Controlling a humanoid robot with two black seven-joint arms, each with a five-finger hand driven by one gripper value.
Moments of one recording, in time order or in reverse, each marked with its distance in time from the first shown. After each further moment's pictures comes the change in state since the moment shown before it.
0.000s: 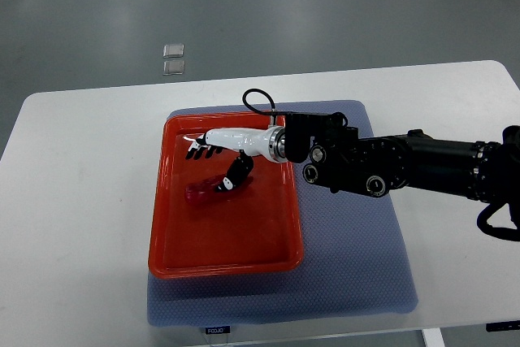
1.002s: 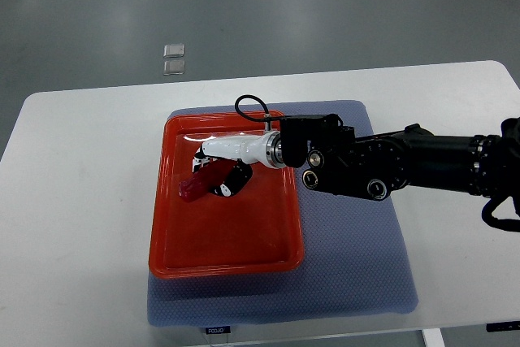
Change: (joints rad) left arm 0.000 0.000 0.000 -0.003 0.000 0.000 0.000; right arm 0.042 0.024 -0.142 0.035 -0.014 0.005 -0.006
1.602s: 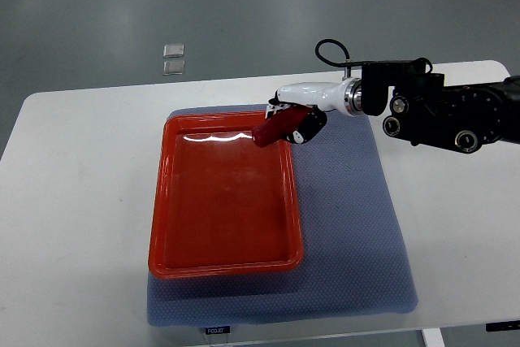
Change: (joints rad) left arm 0.000 0.000 0.002 -0.005 0.000 -0.001 0.000; right arm 0.095 -0.302 0.009 0.138 -0.026 0.054 -0.008
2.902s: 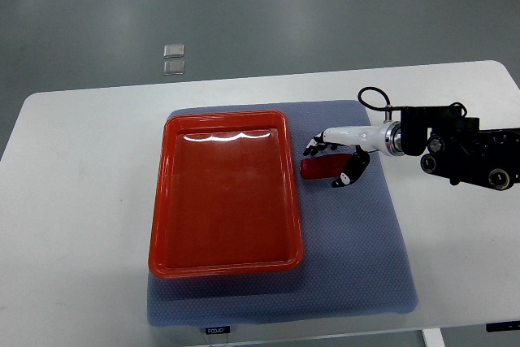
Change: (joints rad) left arm 0.000 0.000 0.003 -0.003 0.003 0.000 0.000; right arm -0.190 -0.132 0.007 0.002 -0.066 0.021 0.002
